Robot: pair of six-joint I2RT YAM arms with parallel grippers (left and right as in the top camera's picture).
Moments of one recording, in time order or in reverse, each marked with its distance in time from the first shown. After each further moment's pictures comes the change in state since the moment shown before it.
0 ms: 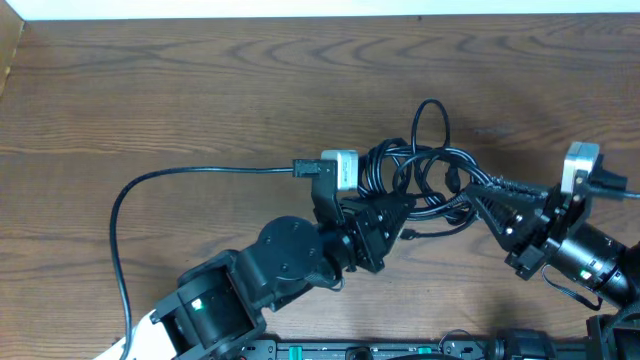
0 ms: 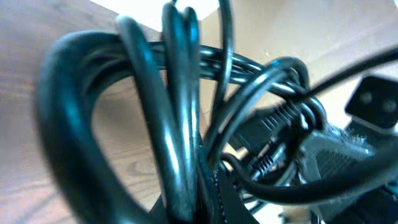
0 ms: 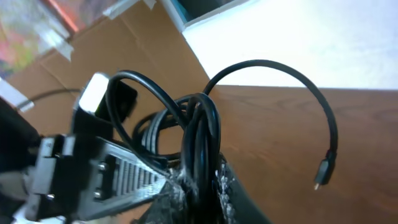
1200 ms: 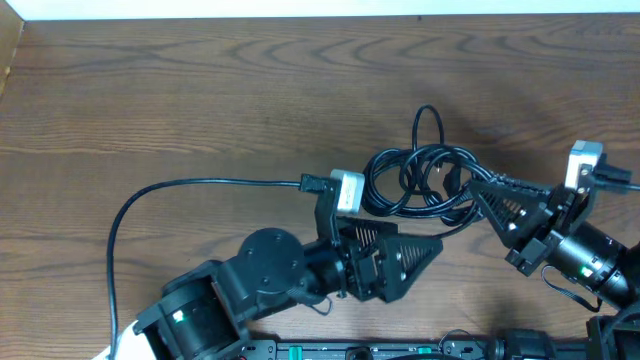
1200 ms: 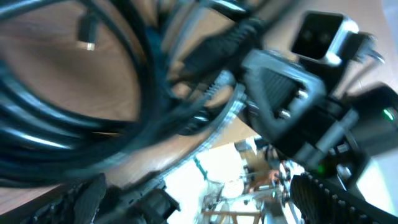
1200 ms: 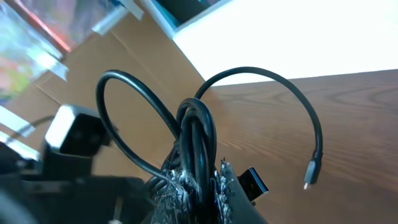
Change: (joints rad) left arm -0.010 -0.043 -0.001 -0.045 0.180 -0.111; right arm -0.001 -0.004 0.000 -0.016 0.034 0.164
